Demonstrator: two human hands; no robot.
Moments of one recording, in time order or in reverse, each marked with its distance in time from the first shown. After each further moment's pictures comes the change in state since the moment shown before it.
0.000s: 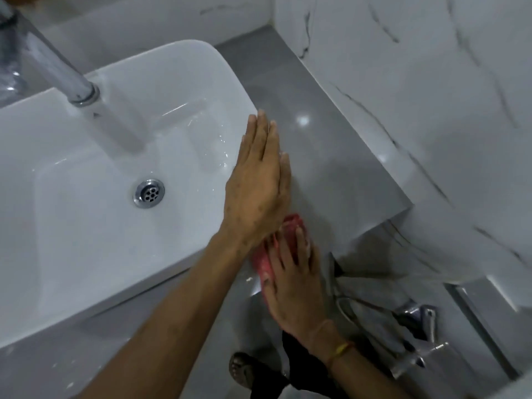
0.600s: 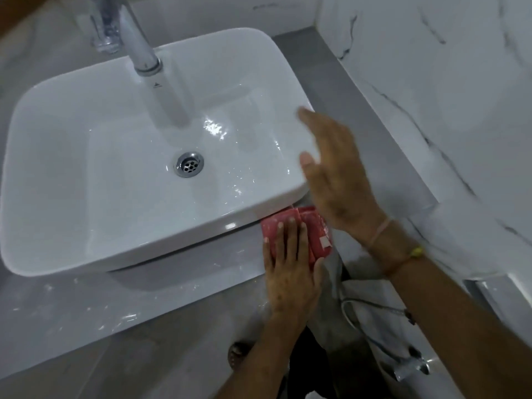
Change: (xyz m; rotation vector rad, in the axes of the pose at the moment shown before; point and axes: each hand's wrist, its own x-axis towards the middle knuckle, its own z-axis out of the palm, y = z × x) left_hand -0.156 -0.044 0.117 0.307 -0.162 -0.269; right_hand 0.078 -0.033 -0.148 0.428 0.325 -0.374
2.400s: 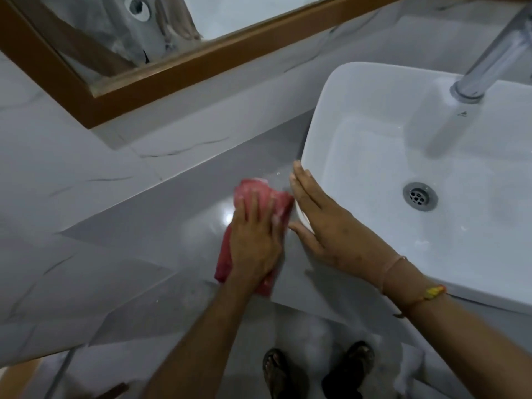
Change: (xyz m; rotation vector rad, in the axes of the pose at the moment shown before) left_hand -0.052 -0.376 -0.101 -0.005 0.217 -0.571; right_hand 0.024 -0.237 0.251 -0.101 -0.861 -0.582
